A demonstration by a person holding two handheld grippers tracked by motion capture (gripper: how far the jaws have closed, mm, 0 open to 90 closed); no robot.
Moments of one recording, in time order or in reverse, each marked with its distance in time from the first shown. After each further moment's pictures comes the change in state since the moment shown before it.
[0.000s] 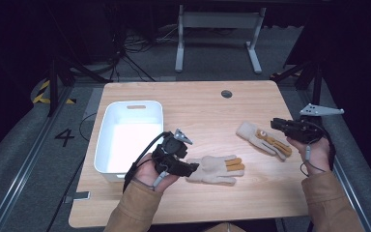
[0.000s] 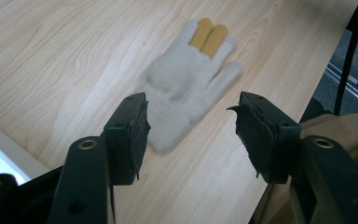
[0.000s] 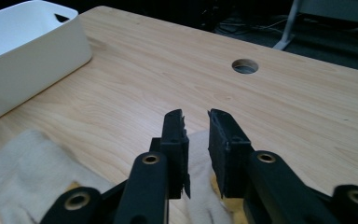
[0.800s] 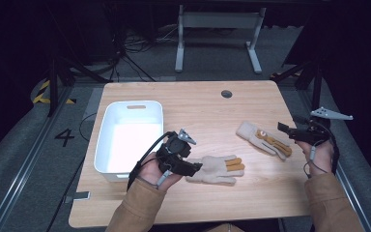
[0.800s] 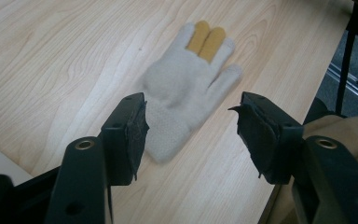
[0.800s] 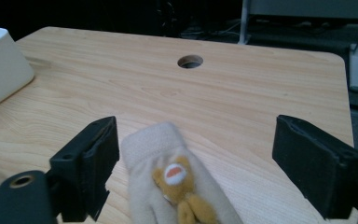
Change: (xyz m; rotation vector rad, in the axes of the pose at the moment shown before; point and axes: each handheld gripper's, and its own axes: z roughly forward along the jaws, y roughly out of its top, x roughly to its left) left arm 0.001 0.003 0.010 -0.005 -0.006 0.019; right arm -0.040 -0.032 0.002 -0.068 -0.138 0.124
